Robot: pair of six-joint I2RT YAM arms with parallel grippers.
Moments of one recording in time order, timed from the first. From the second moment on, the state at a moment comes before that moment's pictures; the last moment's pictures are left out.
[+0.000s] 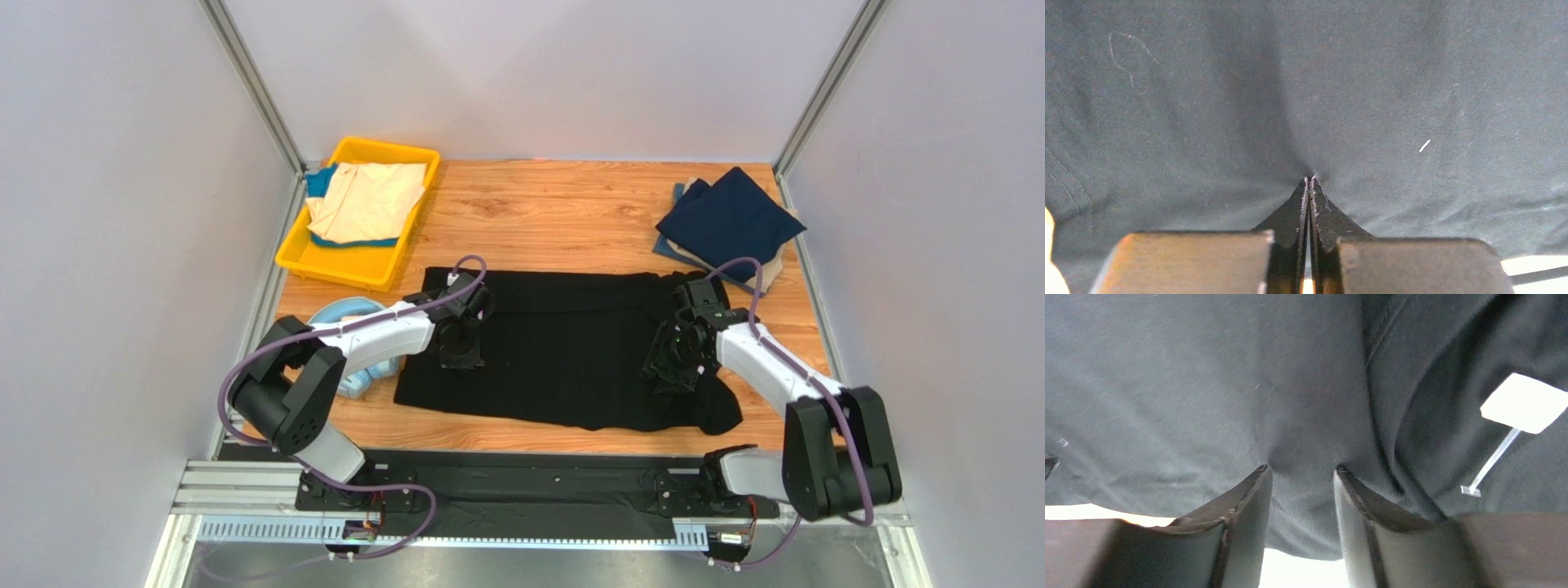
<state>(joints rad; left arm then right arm) -0.65 1.56 0.85 -0.51 -0.04 -0.59 0.21 1.25 0.66 -0.69 -0.18 0.68</state>
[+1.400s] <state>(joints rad) -0.43 1.69 1.02 -0.54 0.05 -0.49 0.25 1.45 1.14 -0.72 -0.06 0.54</state>
